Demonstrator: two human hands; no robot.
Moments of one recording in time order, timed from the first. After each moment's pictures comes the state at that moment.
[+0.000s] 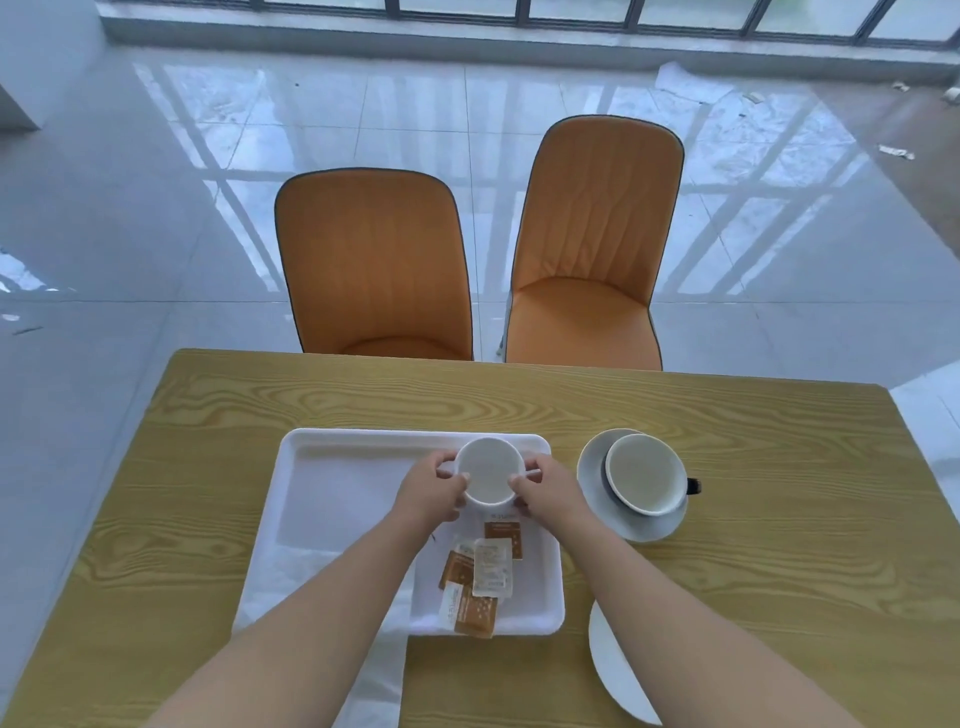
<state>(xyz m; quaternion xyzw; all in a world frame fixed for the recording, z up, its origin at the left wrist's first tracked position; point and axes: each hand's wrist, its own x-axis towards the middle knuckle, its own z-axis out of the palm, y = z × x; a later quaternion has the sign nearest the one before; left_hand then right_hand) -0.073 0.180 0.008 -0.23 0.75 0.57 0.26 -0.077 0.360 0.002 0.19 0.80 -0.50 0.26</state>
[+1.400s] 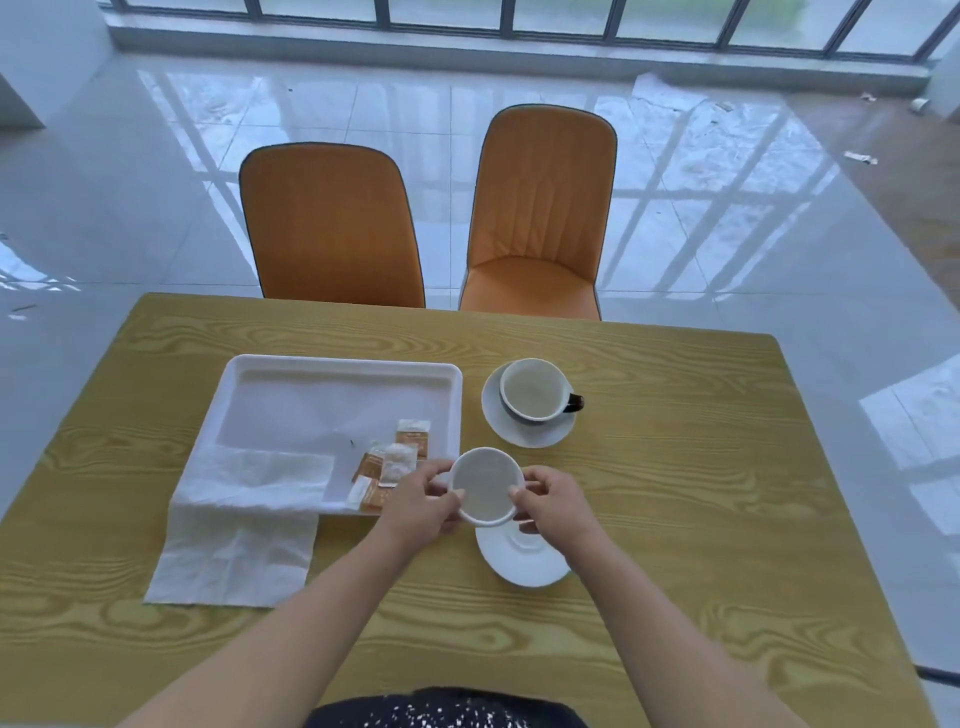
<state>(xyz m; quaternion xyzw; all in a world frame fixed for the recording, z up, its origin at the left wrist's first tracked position) 0.088 0.306 0.060 -0.20 0.71 0.64 0.22 0.079 0.499 0.053 0.16 0.77 -0.56 0.25</state>
